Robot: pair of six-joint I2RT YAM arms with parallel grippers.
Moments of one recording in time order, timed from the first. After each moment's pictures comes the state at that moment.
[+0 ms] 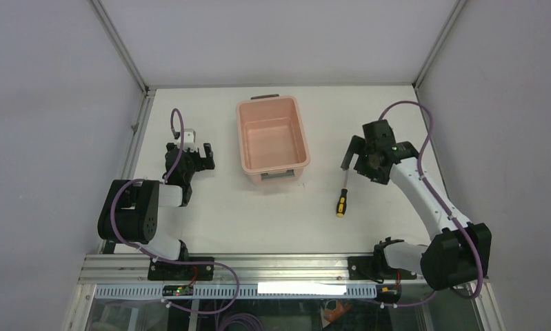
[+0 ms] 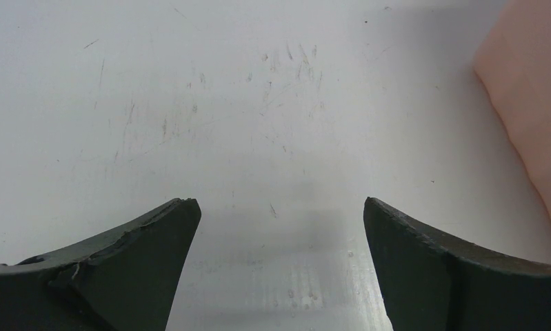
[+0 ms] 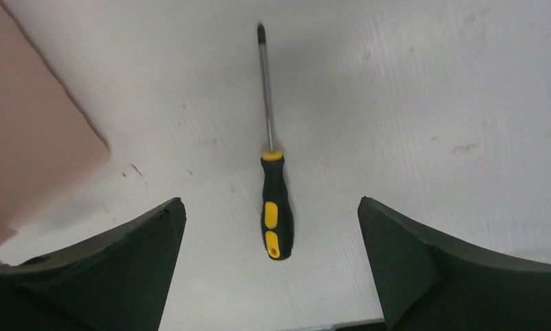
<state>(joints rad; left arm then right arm) -0.04 1.54 0.39 0.84 -0.06 -0.03 0.24 1.23 1.06 -0.87 0.16 0.55</state>
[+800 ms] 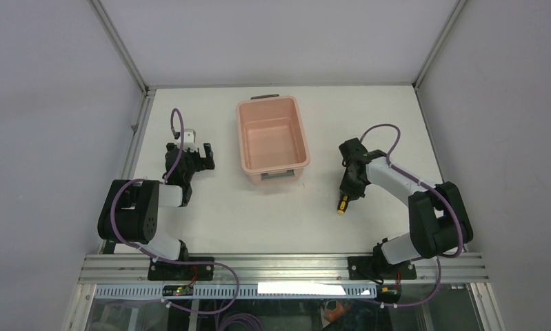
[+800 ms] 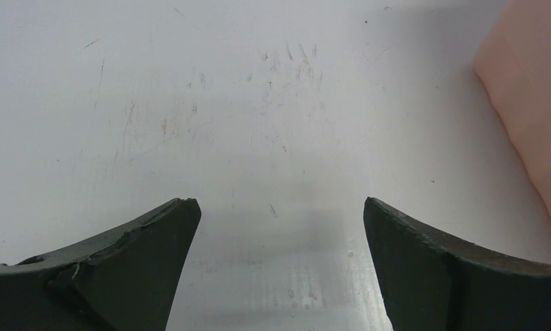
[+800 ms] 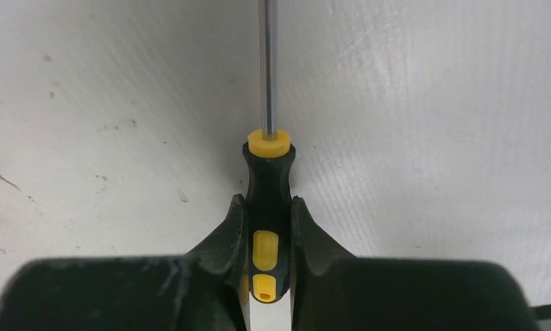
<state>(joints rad) -0.04 1.54 0.39 0.84 -0.06 -0.03 0.37 1.45 0.80 -0.72 0.12 0.72</state>
